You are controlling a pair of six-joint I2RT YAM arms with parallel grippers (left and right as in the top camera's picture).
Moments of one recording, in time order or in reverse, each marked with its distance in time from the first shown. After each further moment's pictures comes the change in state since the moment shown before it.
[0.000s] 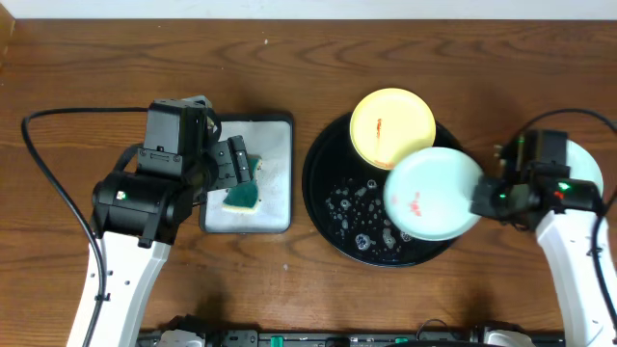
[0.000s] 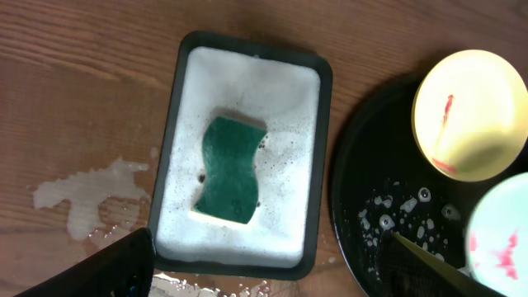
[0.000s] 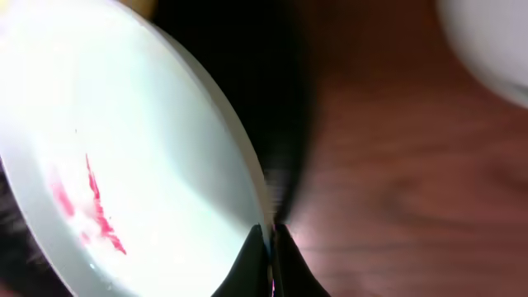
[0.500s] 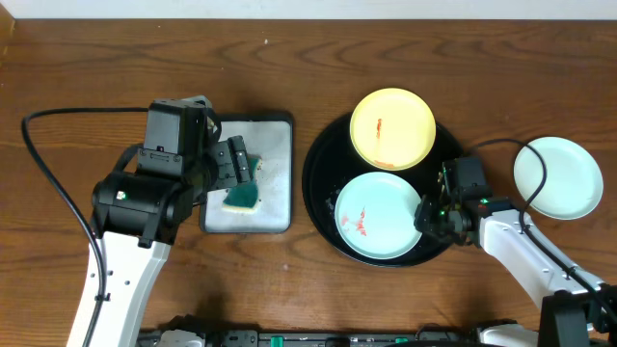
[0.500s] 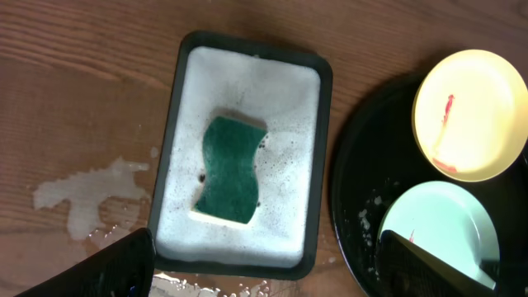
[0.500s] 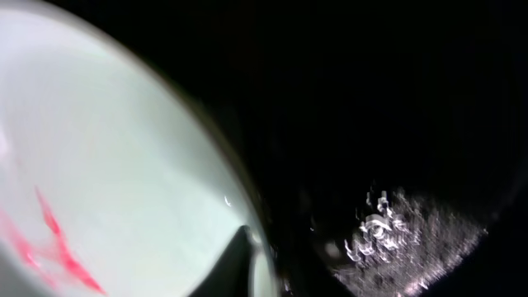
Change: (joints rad) left arm 0.000 0.000 0.000 0.000 0.000 0.000; right arm 0.245 0.170 -0.288 0.403 -0.070 0.394
